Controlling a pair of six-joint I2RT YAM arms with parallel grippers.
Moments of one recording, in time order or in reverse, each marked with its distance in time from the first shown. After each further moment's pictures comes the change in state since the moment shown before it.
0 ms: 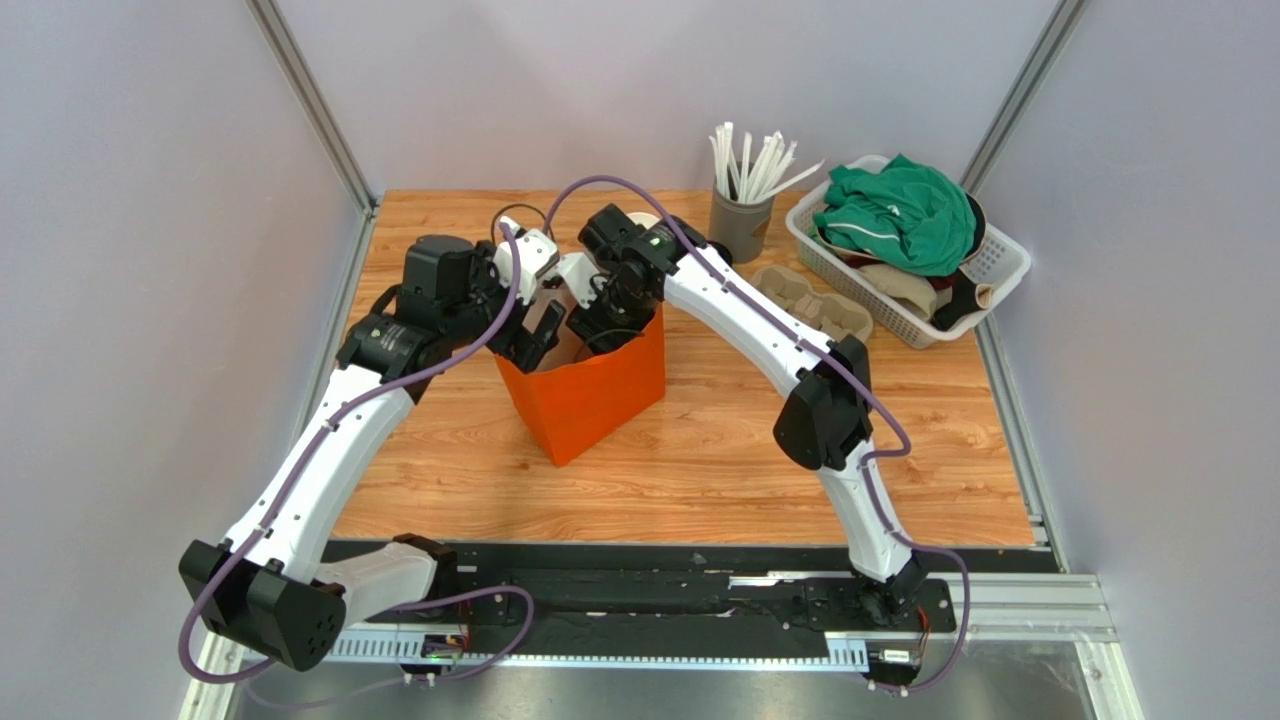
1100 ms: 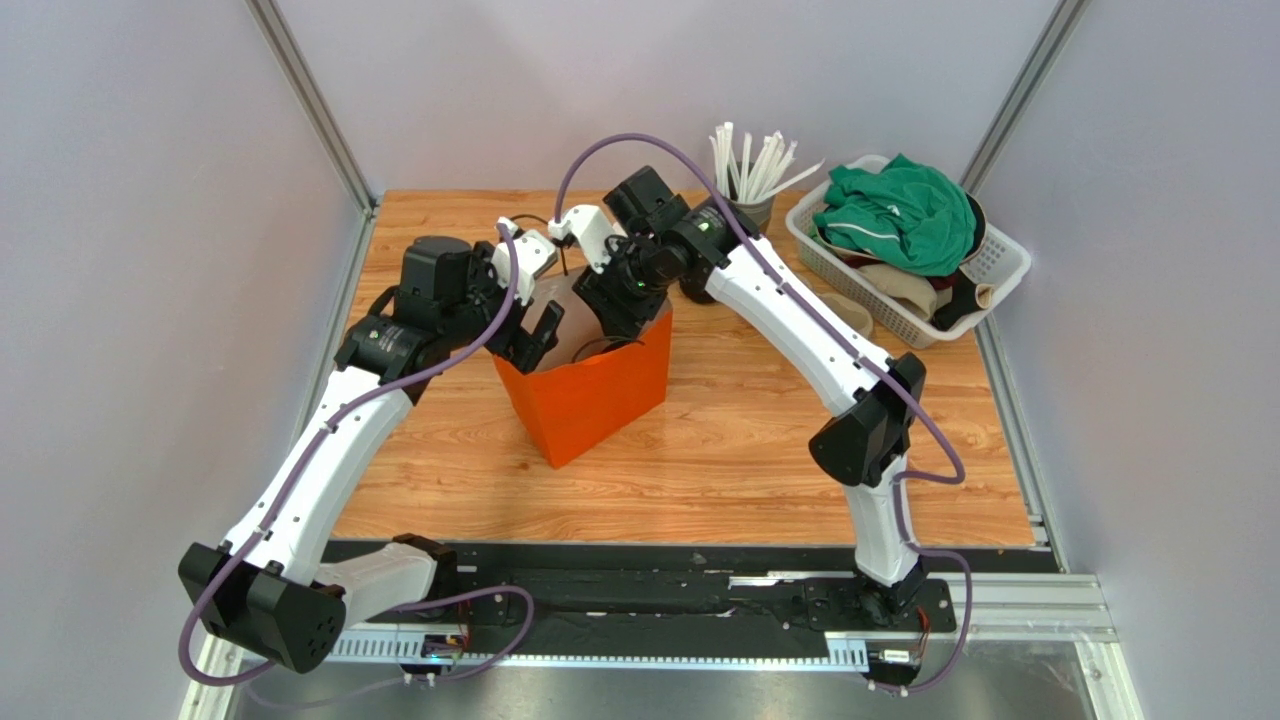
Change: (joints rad) left arm 0.007 -0.006 -0.005 0.000 0.010 0.000; right arm -0.006 -0.171 -0.004 0.070 0.045 -0.023
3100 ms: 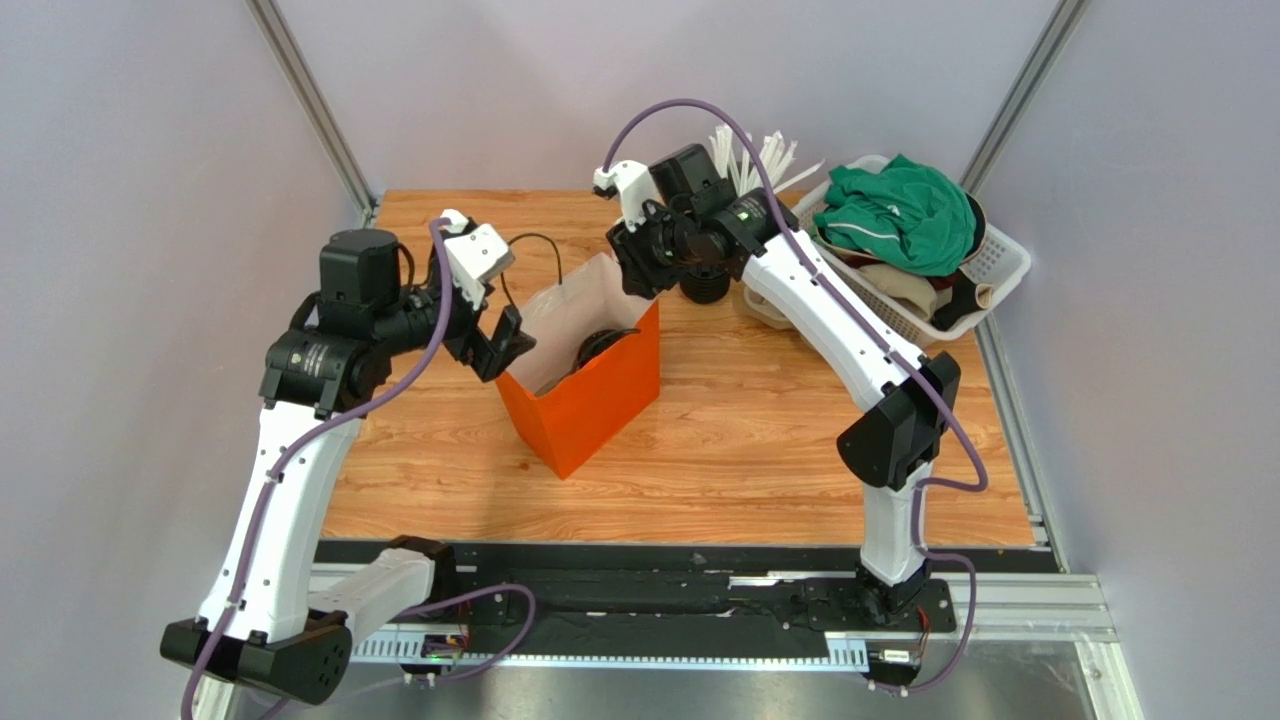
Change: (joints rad) left arm 0.127 -0.099 0.187 -0.222 0.303 0.110; right arm -0.110 -0.113 -0.162 0.253 0.006 0.130
